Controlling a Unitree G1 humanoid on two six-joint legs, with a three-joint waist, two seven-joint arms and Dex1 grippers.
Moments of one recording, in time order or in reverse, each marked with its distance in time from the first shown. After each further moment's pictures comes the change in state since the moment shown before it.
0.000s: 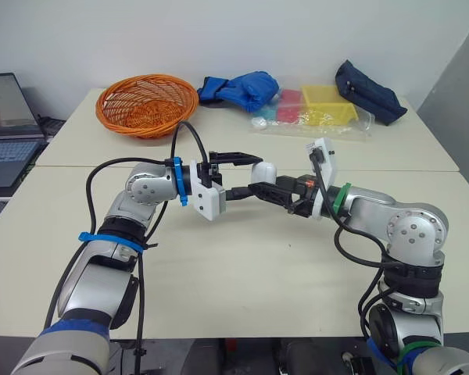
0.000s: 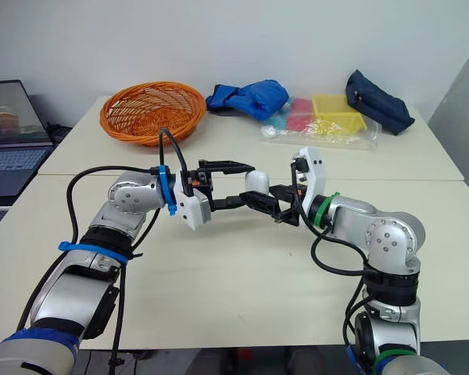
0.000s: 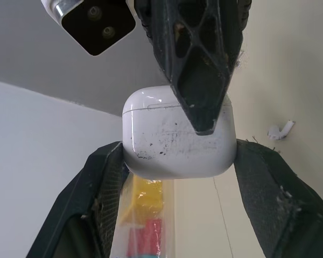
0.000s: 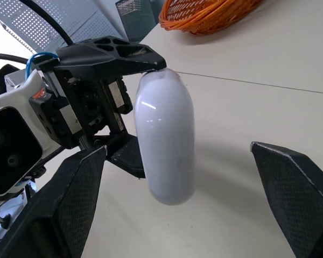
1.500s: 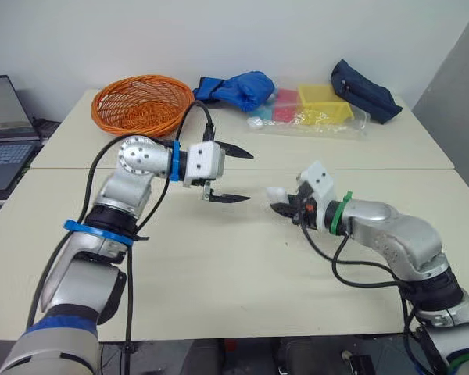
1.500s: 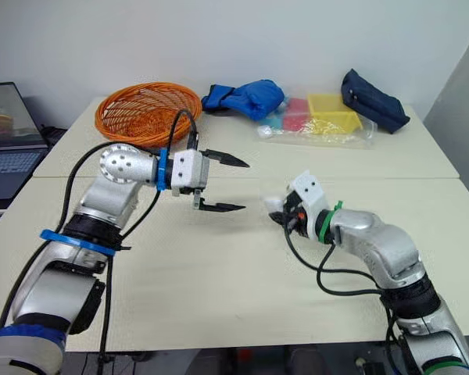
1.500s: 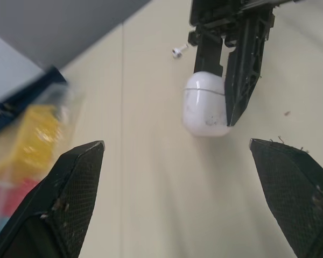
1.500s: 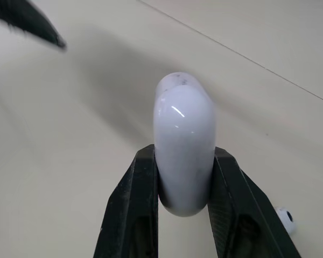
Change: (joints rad) left arm -0.062 0.116 -0.077 -0.302 -0.282 1.026 -0.434; right arm 0.110 -0.378 0.506 0.020 -0.515 -0.559 0.292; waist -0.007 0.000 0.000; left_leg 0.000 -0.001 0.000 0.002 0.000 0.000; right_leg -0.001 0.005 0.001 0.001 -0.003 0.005
